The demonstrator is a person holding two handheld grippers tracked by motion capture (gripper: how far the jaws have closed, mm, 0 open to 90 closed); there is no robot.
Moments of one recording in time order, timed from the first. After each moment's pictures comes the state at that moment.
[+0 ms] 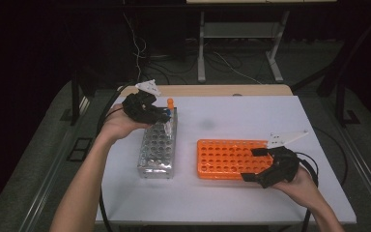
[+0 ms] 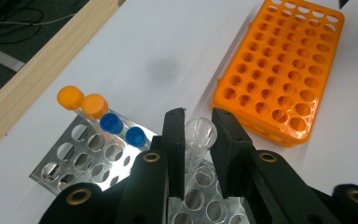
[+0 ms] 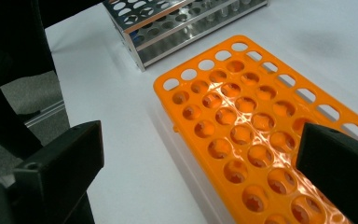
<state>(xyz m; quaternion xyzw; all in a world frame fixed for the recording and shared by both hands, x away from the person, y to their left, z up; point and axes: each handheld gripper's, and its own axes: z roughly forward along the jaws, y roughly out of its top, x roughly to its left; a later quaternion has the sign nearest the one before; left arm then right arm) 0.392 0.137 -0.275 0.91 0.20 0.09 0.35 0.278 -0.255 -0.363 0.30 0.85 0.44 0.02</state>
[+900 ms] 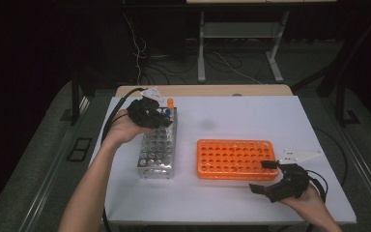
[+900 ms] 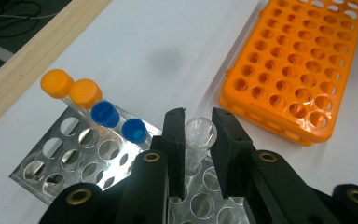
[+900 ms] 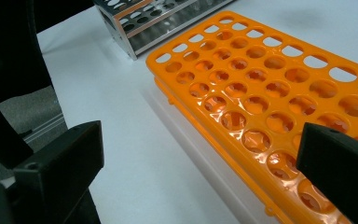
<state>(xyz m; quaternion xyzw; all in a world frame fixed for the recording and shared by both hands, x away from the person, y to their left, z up) 0.399 0.133 -0.305 0.91 0.21 0.09 0.34 0.248 -0.279 -0.393 0.33 0.82 0.47 0.04</state>
